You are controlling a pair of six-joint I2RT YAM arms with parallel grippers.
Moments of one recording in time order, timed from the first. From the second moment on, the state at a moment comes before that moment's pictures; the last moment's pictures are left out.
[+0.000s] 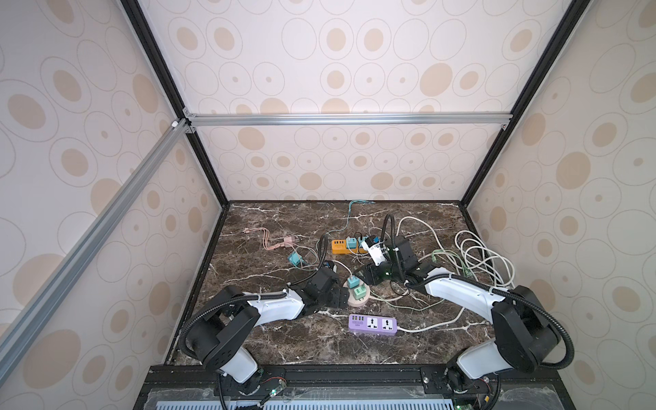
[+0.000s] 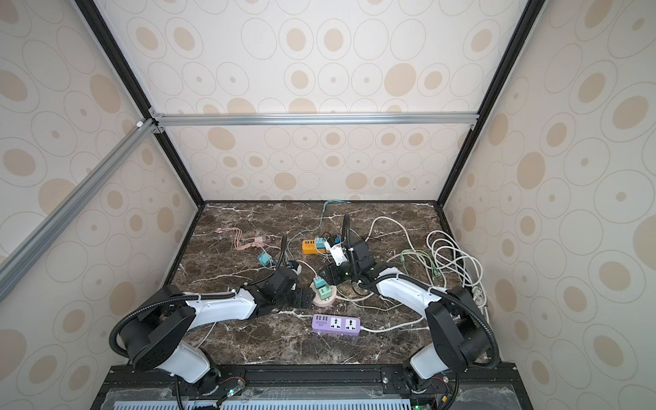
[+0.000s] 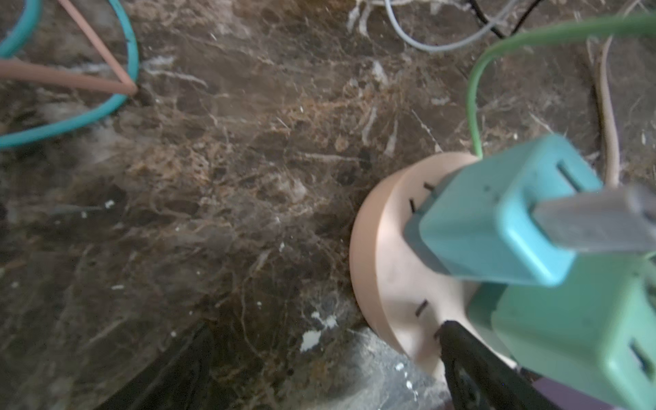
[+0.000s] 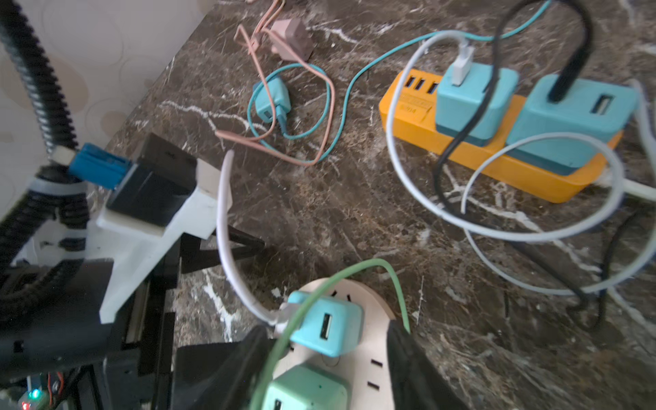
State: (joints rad) left arm -0.77 1.58 0.68 0.01 -0.08 -0.57; right arm 0.57 1.49 0.86 -0.08 -0.33 0.21
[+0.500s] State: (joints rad) left arm -0.67 1.83 0.97 0.00 -0.18 -0.42; right arm 0.57 1.54 0.87 0.02 0.01 0.40
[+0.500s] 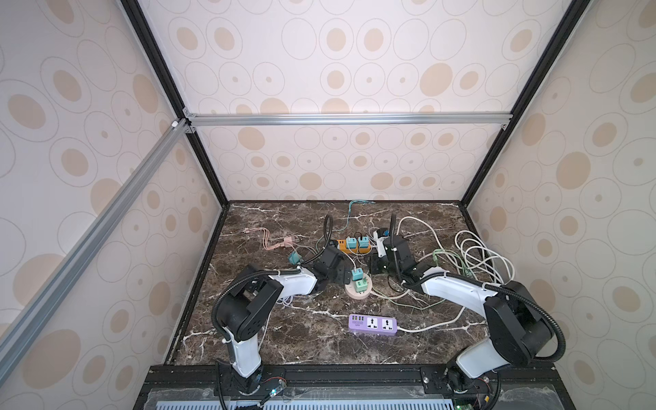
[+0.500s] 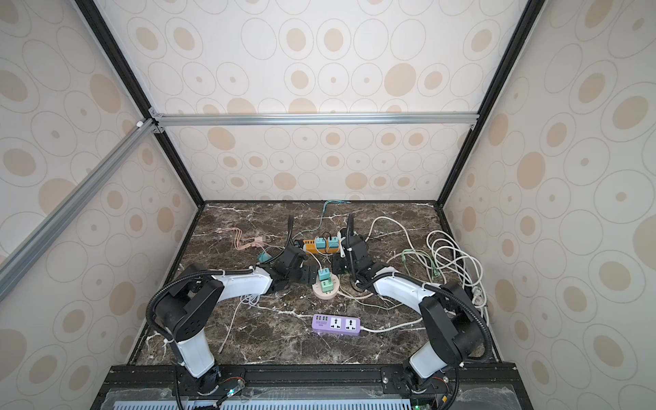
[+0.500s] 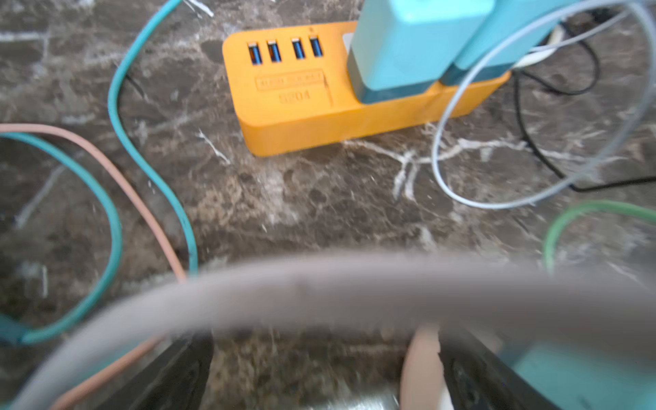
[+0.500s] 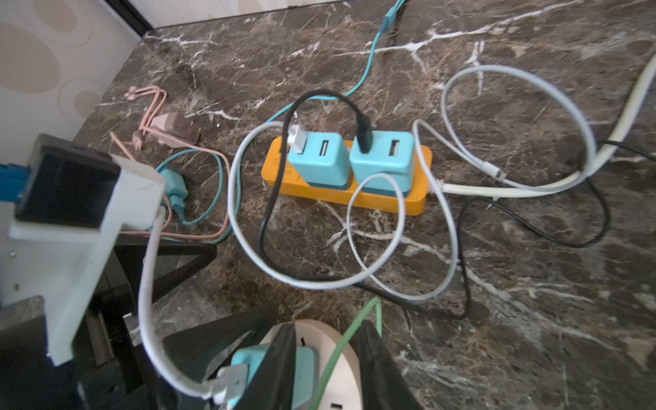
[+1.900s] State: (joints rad) left arm -0.62 1.26 0.53 -0.20 -0.15 -0.64; right arm 0.73 1.54 0.49 0.25 -0.13 0.33
